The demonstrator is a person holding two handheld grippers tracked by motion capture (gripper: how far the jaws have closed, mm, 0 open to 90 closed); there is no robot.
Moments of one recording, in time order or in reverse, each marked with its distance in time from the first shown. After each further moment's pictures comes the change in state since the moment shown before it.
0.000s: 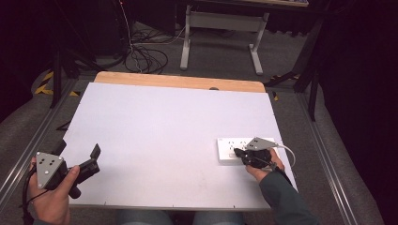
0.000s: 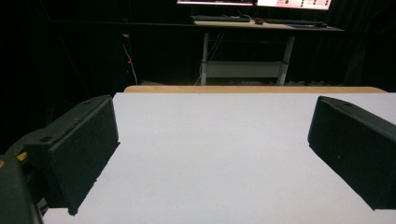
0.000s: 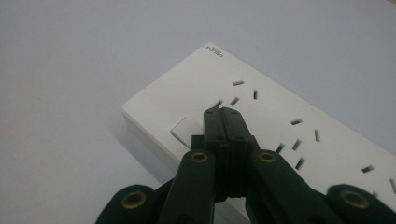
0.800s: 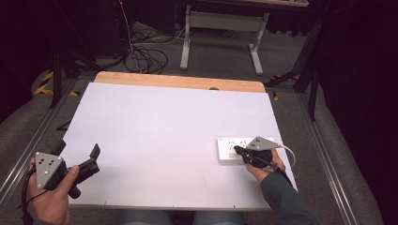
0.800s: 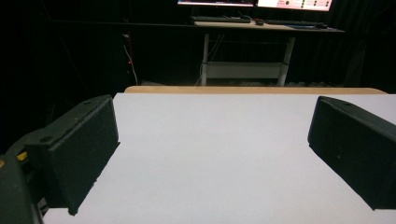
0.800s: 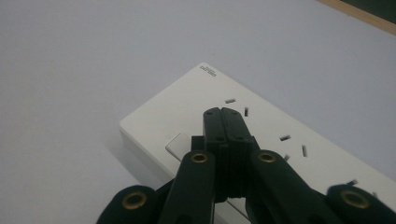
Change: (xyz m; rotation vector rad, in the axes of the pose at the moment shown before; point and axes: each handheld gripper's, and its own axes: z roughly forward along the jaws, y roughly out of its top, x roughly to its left) left arm 0.000 0.000 -0.001 -0.002 0.001 -0.002; right arm -0.001 0.001 -0.003 -0.068 -0.017 -0.004
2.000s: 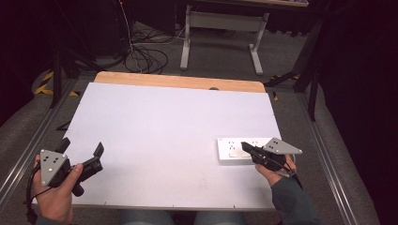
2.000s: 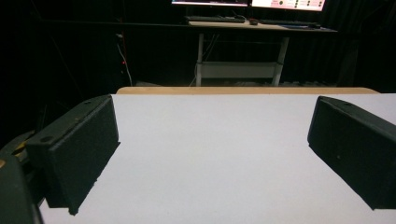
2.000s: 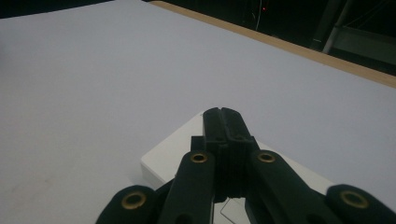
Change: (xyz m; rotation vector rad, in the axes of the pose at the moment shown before) left arm -0.005 0.001 0.006 0.002 -0.023 -0.003; right arm -0.008 -0.002 -0.036 -0.220 0.033 0.065
